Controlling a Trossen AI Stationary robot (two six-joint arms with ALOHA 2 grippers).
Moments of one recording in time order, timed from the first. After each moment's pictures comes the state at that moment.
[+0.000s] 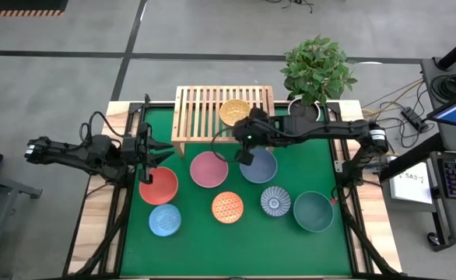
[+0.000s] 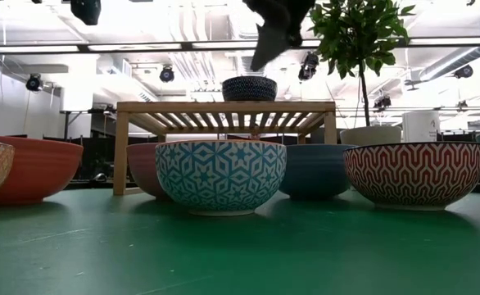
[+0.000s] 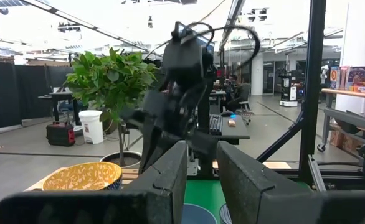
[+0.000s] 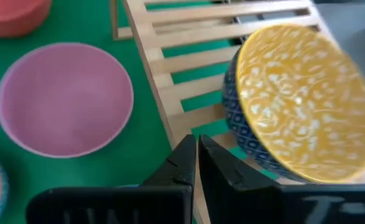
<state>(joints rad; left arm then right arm) -0.16 0.48 0.47 0.21 -0.26 0.07 -0.08 1.71 1.64 -0.80 0.34 0.04</state>
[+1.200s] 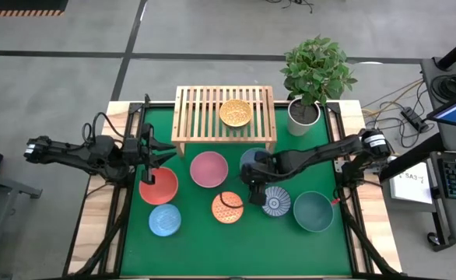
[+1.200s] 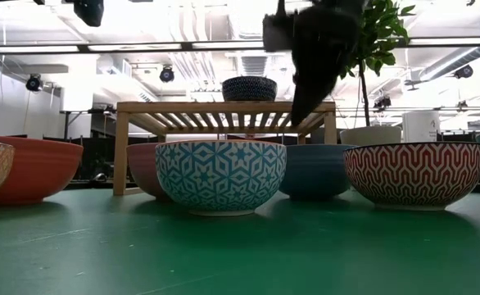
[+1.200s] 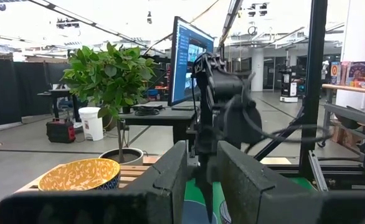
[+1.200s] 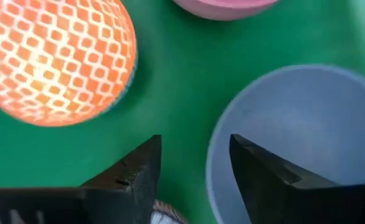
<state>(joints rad) -0.16 0.51 0.47 0.23 -0.26 0.07 0.13 1.72 1.31 -0.73 0.11 0.30</state>
